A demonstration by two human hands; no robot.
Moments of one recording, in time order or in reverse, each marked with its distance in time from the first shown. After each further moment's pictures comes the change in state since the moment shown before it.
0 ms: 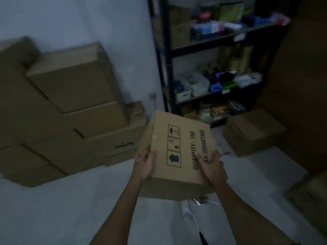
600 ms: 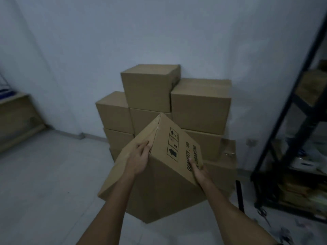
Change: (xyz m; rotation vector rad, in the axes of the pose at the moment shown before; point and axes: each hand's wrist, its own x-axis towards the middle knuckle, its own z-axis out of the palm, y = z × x) left_hand -0.026 -0.075 -0.393 0.045 0.642 0.006; right_hand -0.153 -0.294 0.309 -0.053 -0.615 -0.353
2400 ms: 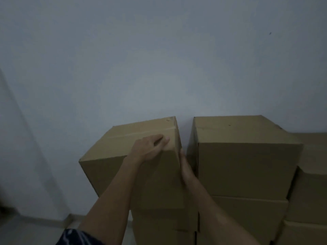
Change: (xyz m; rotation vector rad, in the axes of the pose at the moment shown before) left_hand 0.737 -0.164 -0.350 0.478 -0.188 0.540; right_hand 0.436 -0.520 0.546 0.423 -0.047 -0.312
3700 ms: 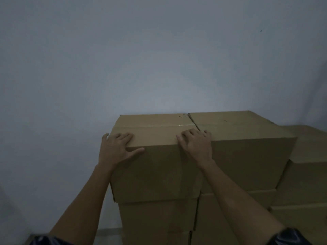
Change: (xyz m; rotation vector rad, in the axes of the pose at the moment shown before) left_hand 0.051 -0.153 0.016 0.338 0.242 0.117; right_hand 0.003 -0.097 -0.009 -1.489 0.737 -0.617
